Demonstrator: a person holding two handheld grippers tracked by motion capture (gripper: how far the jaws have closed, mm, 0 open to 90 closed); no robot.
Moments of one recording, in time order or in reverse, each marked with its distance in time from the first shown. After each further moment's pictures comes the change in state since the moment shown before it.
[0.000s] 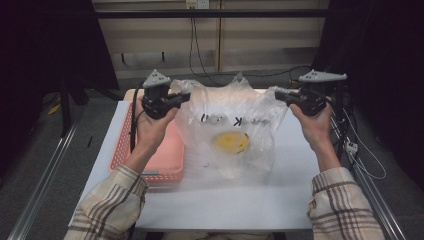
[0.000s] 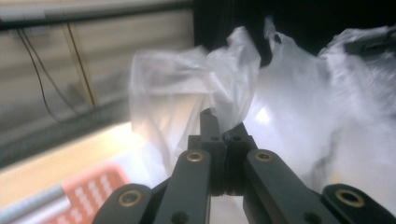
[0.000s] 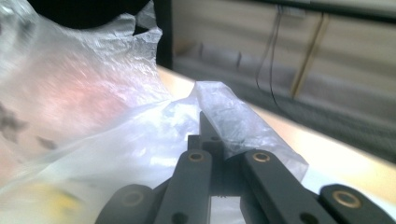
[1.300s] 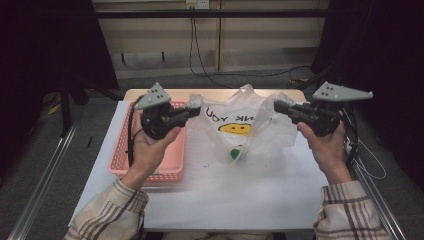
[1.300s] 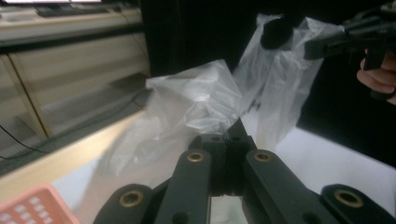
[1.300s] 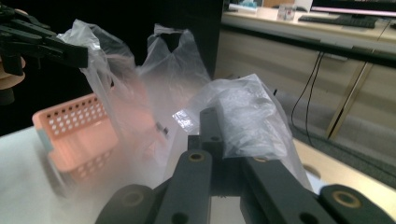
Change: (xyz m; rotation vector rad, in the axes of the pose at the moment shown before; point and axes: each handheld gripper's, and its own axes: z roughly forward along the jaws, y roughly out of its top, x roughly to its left) left arm -0.052 0.024 -0.067 -0.166 -0.161 0.077; right arm 0.055 0.020 -0.077 -0.184 0.166 -0.084
